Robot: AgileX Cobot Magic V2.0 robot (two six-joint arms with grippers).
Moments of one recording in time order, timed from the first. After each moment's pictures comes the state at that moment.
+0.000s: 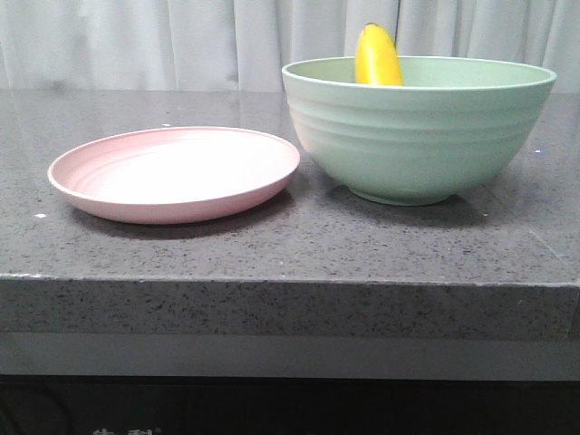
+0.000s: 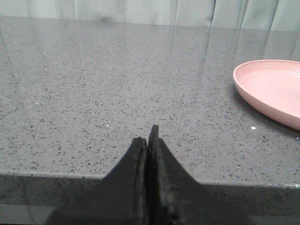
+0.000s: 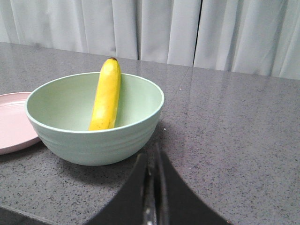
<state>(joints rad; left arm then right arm) -0.04 -0.01 0.00 -0.08 0.20 0.04 0.08 0.10 -0.34 0.36 0.40 -0.33</state>
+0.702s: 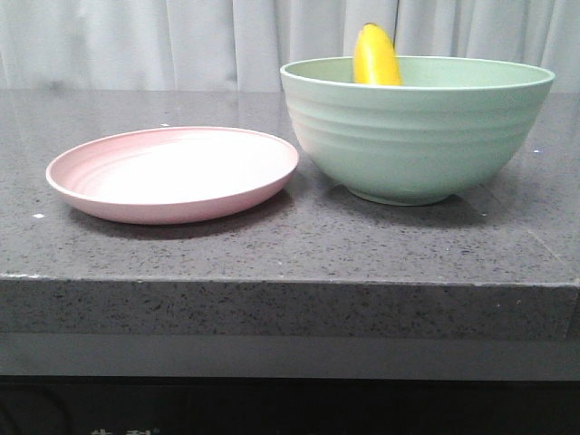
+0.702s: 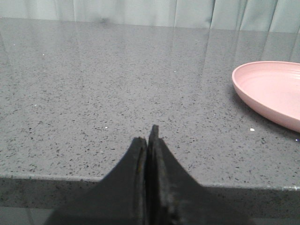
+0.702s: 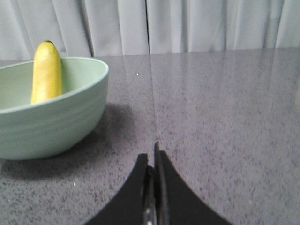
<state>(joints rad) -0.04 -0.01 0.00 -0.08 0.20 0.04 0.03 0.01 -0.02 0.15 0.13 -0.01</state>
